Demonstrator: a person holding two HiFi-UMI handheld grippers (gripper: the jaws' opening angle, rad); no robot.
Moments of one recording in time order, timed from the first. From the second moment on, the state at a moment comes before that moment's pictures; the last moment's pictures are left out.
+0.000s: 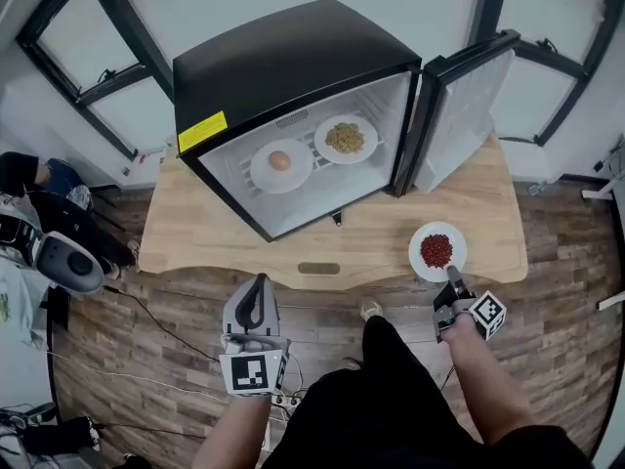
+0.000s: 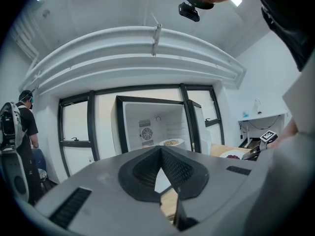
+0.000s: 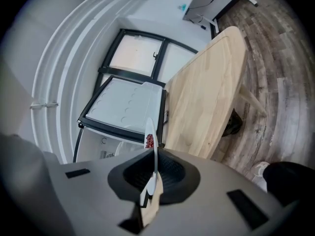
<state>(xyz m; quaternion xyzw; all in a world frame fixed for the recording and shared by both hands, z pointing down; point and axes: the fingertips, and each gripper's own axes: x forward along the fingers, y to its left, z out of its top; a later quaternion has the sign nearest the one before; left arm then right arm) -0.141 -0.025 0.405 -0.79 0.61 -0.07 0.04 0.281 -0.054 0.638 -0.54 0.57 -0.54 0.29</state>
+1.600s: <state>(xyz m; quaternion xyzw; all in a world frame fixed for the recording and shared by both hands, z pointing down) -0.268 -0.098 0.399 -0.67 0.74 -0.08 0.01 0.023 -0.242 0.626 -0.36 0.68 -0.62 0.13</state>
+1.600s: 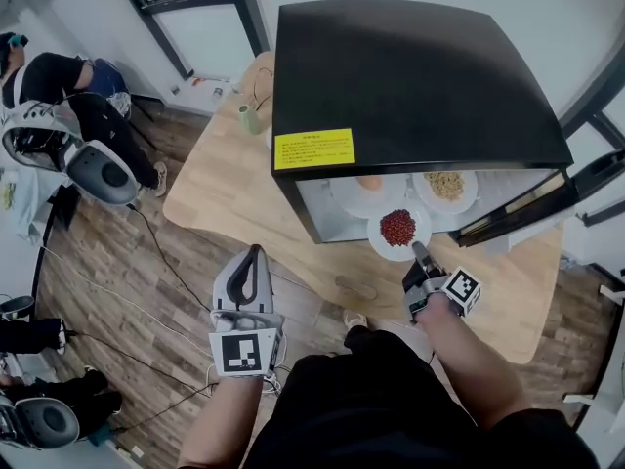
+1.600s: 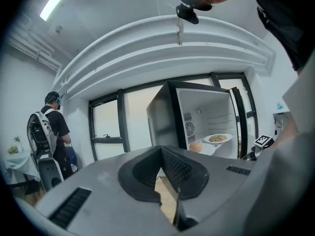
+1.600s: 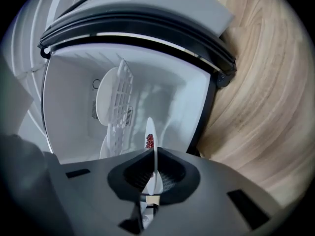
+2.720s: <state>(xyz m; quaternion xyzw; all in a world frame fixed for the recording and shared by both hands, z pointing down) -0.358 -0.062 0.401 -0.57 0.81 -0.09 -0.01 -0.080 -0.289 0.656 -0.34 0.70 -0.63 0.07</state>
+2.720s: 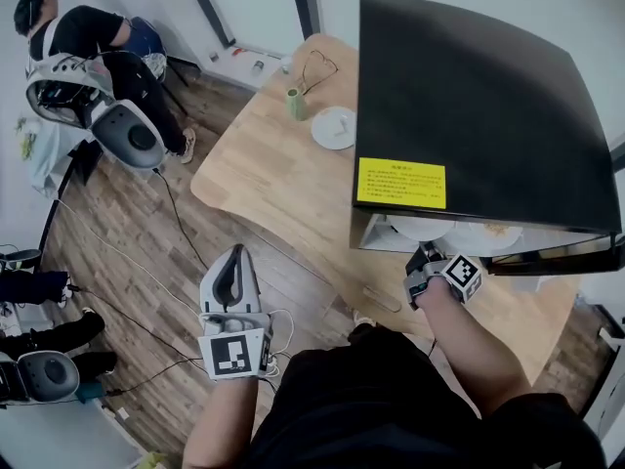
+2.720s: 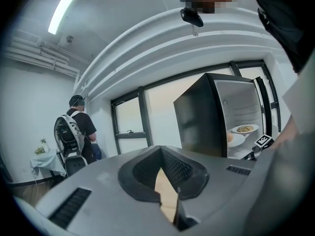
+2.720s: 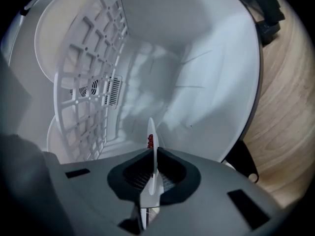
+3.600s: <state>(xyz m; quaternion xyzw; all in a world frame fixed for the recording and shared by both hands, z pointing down) -0.361 -0.055 0.391 -0.58 0.81 -0.09 0.00 -0.066 -0.293 0.660 -0.44 0.77 -0.44 -0.15</state>
